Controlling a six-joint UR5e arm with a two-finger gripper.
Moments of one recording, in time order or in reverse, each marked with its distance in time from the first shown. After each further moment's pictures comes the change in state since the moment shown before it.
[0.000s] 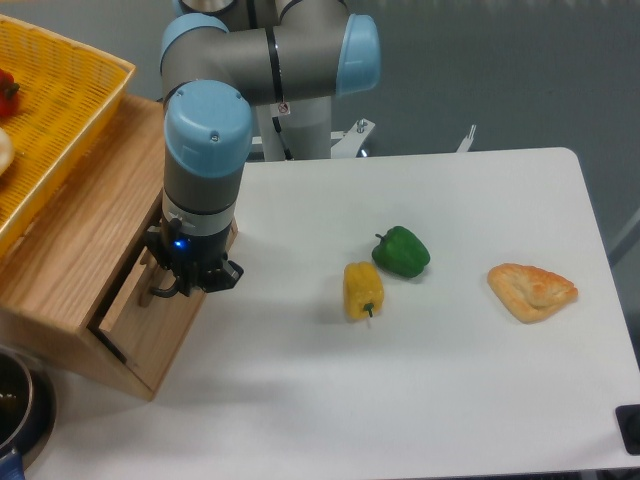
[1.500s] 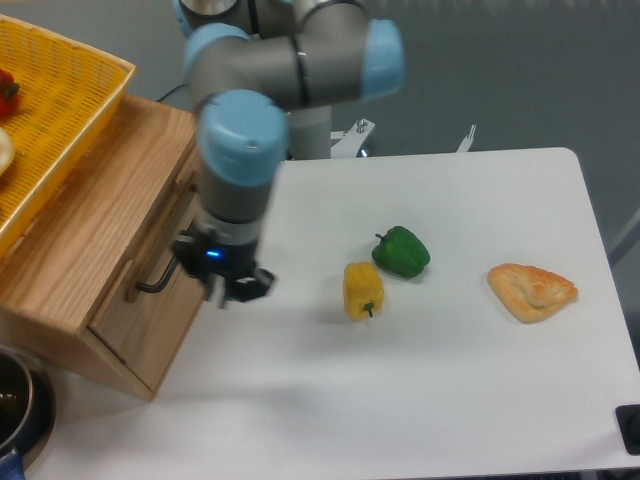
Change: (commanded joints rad) arm 0.227 -0.051 0.012 0.076 0.006 0.152
